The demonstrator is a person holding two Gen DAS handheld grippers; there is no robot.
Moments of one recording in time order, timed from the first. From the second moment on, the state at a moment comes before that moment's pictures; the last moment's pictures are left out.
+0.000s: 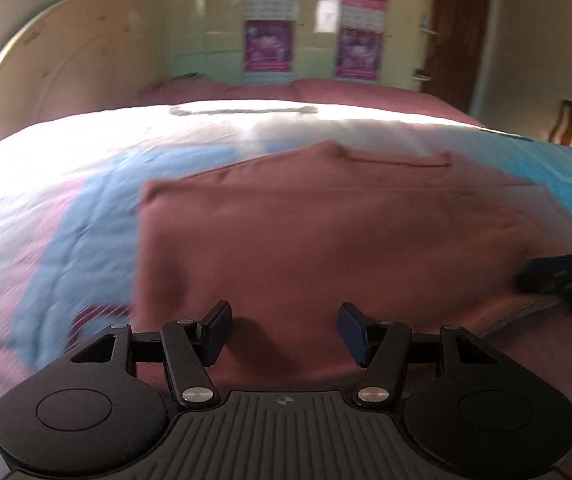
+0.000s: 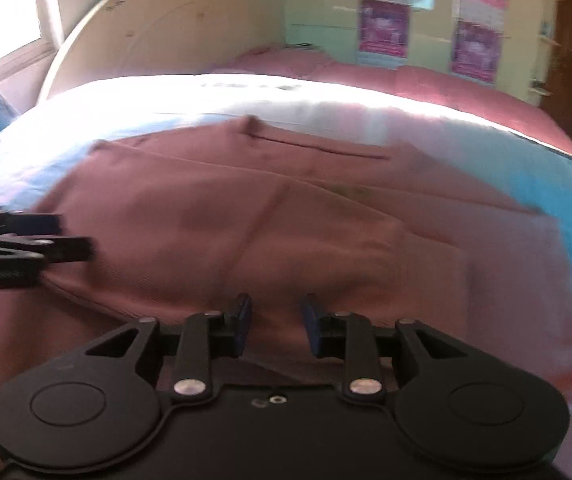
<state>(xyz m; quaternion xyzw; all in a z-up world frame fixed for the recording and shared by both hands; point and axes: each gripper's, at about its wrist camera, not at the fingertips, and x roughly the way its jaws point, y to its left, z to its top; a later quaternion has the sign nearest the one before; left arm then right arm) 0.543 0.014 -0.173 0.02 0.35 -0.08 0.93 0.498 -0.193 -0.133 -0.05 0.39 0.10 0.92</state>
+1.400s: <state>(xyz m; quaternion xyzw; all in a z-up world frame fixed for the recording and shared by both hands) 0.520 -0.014 -0.164 0.12 0.37 0.04 0.92 0.475 -0.277 -0.115 0.03 0.38 0.09 0.92</state>
